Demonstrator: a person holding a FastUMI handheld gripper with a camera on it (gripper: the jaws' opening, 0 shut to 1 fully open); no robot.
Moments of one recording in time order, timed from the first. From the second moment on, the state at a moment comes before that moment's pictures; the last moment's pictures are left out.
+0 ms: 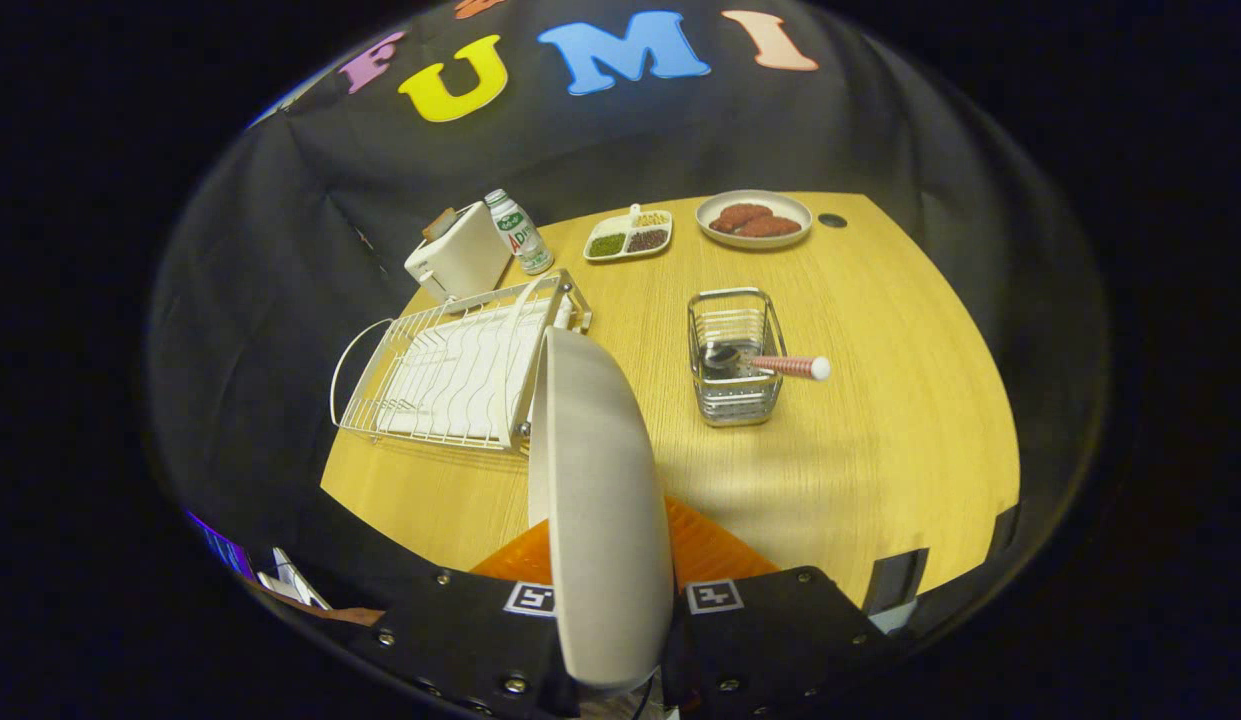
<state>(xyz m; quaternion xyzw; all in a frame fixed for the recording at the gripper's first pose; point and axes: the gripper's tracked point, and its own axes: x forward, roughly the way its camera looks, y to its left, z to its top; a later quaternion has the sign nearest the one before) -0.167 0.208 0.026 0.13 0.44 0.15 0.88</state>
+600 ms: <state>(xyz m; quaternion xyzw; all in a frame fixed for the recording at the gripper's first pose) -0.161 0.218 -0.063 0.24 0.44 0.21 0.84</state>
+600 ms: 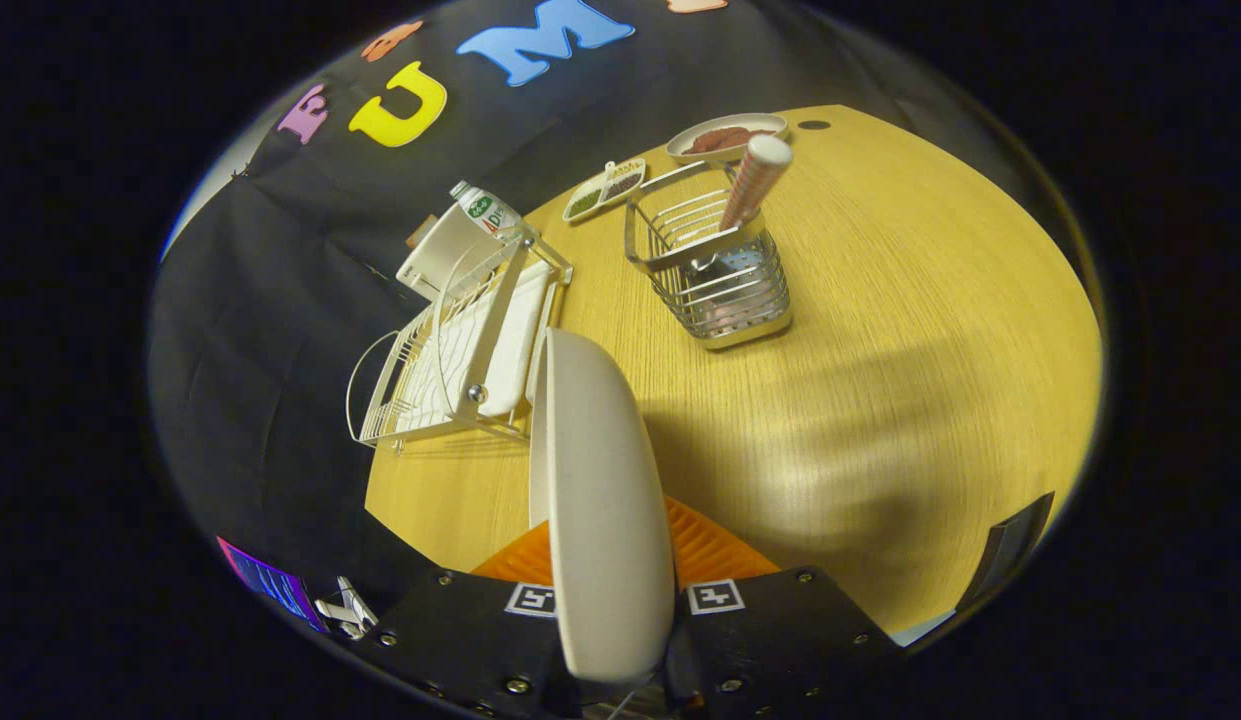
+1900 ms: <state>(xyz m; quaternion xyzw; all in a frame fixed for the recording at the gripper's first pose) -0.125 0.089 0.099 -0.05 0.05 0.08 0.99</state>
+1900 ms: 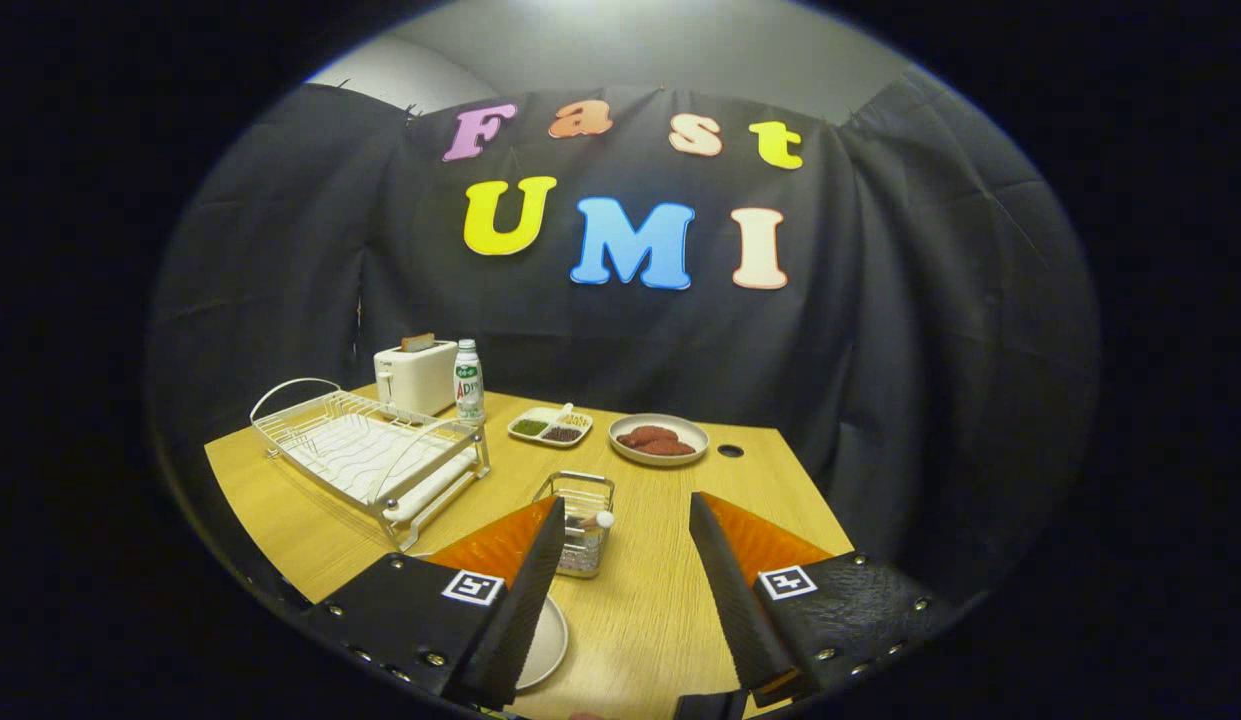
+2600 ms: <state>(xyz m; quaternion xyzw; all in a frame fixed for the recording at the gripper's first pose) -0.024 0.112 0.045 0.00 0.00 0.06 1.00</state>
